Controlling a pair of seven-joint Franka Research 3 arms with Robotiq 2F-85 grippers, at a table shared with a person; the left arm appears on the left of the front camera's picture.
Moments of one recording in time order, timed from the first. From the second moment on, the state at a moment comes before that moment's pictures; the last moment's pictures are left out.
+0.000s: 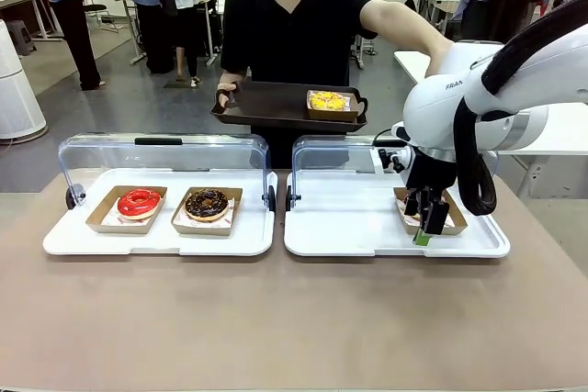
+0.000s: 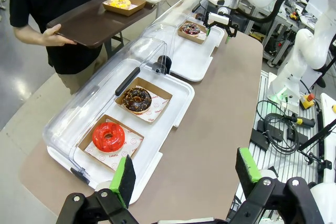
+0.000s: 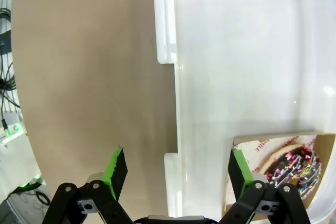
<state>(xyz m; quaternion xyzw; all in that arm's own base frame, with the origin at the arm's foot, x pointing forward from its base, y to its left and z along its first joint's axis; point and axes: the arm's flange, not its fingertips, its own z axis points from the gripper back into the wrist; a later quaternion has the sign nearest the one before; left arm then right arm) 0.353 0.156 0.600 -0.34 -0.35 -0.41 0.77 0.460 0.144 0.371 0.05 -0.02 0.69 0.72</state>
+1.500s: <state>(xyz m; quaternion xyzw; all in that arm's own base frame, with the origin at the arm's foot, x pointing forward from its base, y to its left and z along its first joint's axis) 0.353 0.156 0.600 -0.34 -0.35 -0.41 0.77 0.472 0.133 0.347 0.01 -0.04 0.71 0.71</state>
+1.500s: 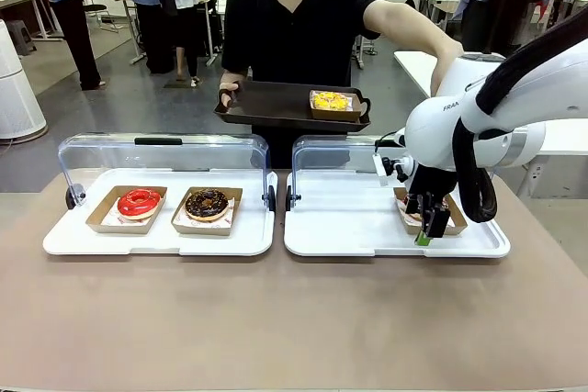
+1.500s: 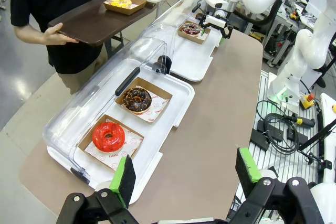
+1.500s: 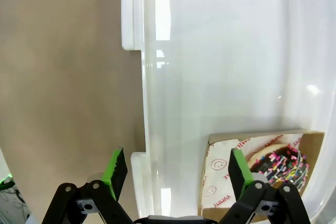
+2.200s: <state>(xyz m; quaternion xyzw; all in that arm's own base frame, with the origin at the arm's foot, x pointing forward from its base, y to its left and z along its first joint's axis) 0.353 0.156 0.600 -0.34 -0.35 -0.41 0.77 0.480 0.126 0.333 0.01 -0.04 0.70 0.71</state>
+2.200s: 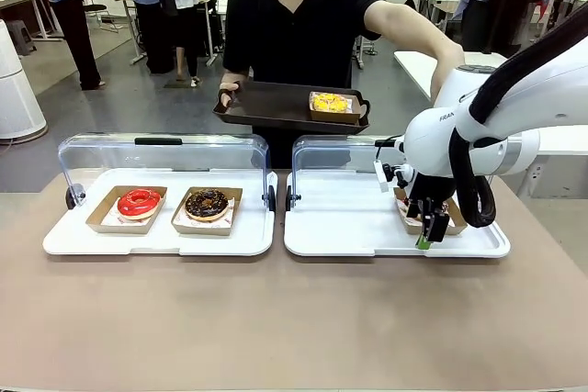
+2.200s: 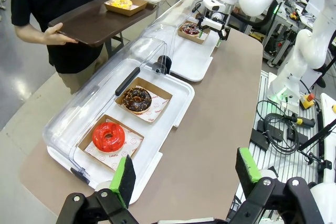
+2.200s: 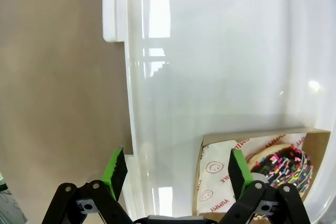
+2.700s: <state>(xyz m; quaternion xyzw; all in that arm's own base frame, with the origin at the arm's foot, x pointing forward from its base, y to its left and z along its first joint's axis) 0.353 0.156 0.600 -0.34 -0.35 -0.41 0.77 0.483 0.124 0.330 0.01 -0.04 0.70 0.71</state>
